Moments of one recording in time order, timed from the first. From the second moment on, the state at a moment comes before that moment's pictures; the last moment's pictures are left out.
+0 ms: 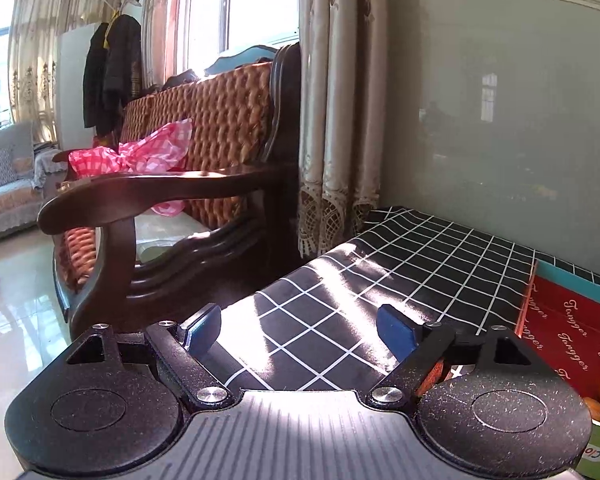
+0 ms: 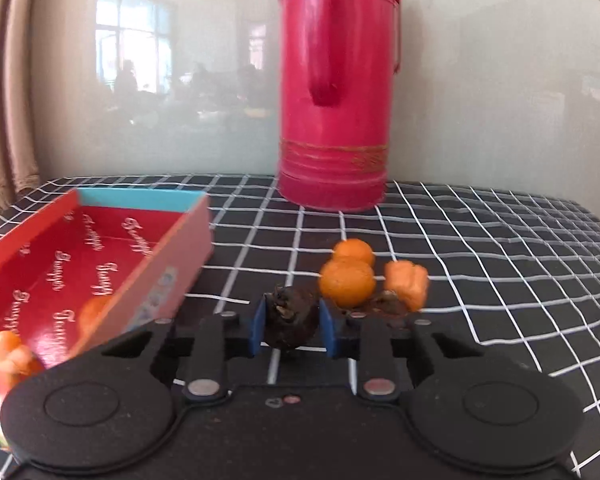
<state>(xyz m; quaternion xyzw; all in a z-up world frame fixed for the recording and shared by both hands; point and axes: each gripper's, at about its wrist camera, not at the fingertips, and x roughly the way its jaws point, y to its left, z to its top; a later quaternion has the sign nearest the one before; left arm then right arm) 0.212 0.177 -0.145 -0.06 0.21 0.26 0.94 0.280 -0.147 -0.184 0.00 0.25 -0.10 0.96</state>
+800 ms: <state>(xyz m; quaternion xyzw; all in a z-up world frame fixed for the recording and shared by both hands) 0.206 0.198 -0.147 -0.06 0.21 0.28 0.93 0.250 -0.067 -0.163 0.01 0.18 0.09 0.98</state>
